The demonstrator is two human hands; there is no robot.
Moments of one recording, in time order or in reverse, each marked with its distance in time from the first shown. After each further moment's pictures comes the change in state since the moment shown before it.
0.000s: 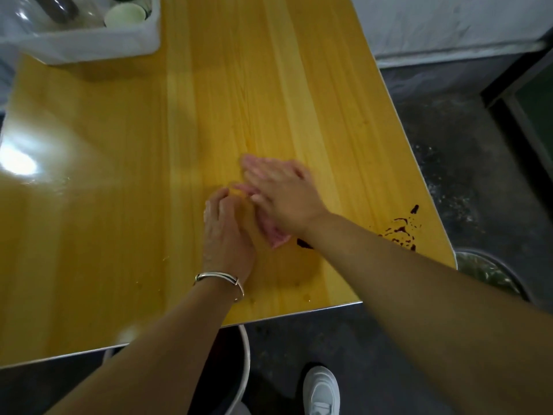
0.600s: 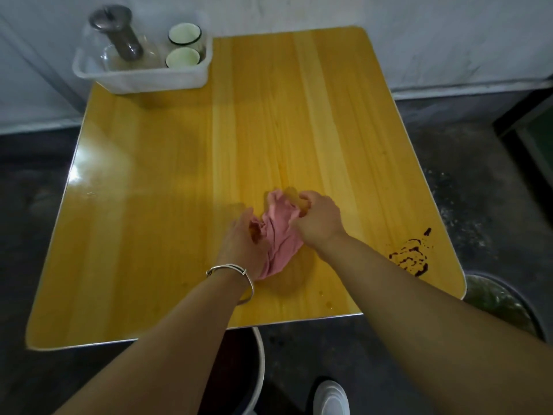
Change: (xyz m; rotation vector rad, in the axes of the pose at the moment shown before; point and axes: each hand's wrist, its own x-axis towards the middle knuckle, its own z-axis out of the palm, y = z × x) left_hand 0.014 -0.003 -0.046 -0.036 -0.277 -0.339; right_hand -0.015 -0.041 -0.027 0.622 0.016 0.550
